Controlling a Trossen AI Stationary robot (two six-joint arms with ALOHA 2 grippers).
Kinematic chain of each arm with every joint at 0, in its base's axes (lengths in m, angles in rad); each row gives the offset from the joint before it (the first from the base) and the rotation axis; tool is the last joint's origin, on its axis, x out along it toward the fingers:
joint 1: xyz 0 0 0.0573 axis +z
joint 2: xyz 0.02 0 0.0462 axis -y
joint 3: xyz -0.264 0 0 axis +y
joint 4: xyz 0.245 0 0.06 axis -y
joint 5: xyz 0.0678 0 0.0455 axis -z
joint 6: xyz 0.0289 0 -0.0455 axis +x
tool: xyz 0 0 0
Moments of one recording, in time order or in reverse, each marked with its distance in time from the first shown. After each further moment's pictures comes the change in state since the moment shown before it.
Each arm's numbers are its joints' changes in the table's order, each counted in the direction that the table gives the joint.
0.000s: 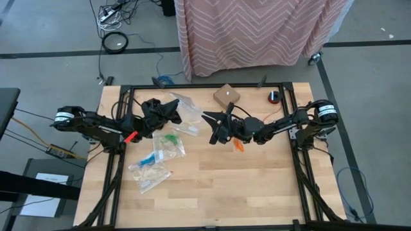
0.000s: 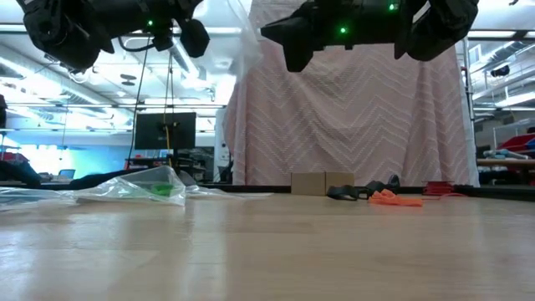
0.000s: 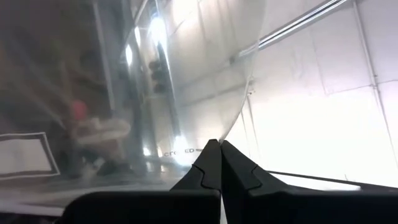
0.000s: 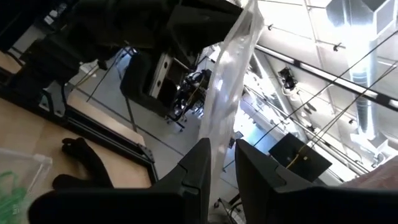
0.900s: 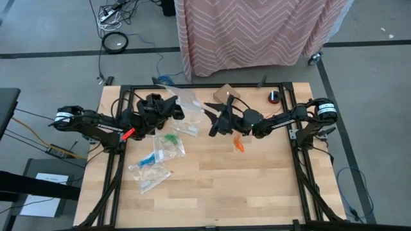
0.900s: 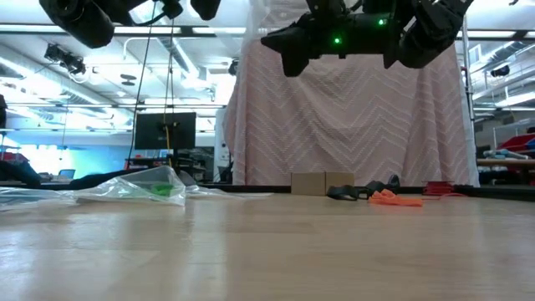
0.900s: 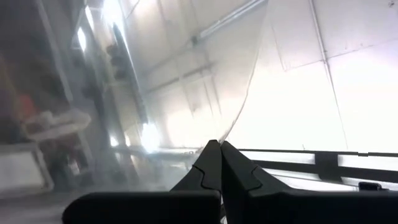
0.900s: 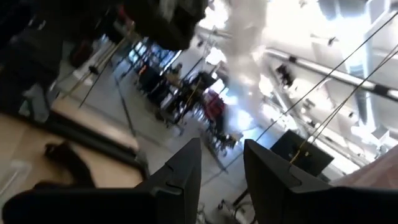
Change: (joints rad) left arm -0.010 0.002 -0.156 -0.001 0.118 0.077; right arm -0.104 0.000 0.000 0.026 -0.101 0.067
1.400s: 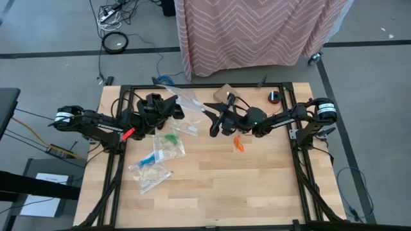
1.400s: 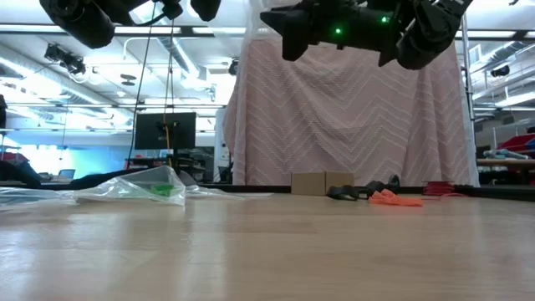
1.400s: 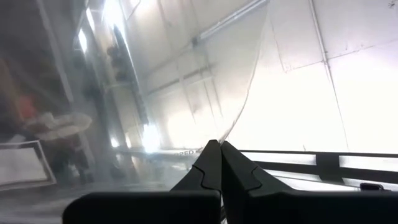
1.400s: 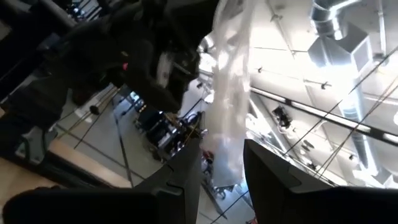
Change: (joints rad) left arm 0.001 0.000 0.000 -0.001 -0.004 0.002; right arm -0.022 0.000 0.000 0.127 -0.160 -0.050
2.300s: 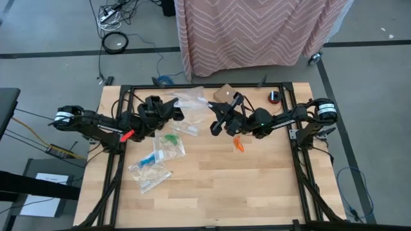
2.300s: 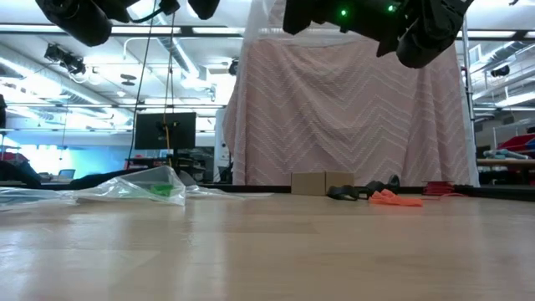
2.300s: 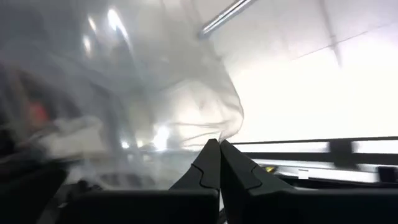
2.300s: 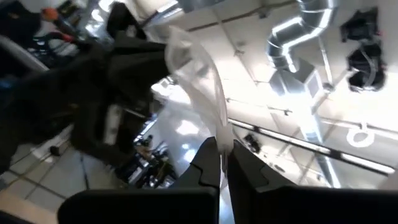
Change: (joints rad) left arm -0.038 0.000 0.005 -0.015 -0.018 0.099; right arm 0.021 0.000 0.000 0.199 0.005 -0.054
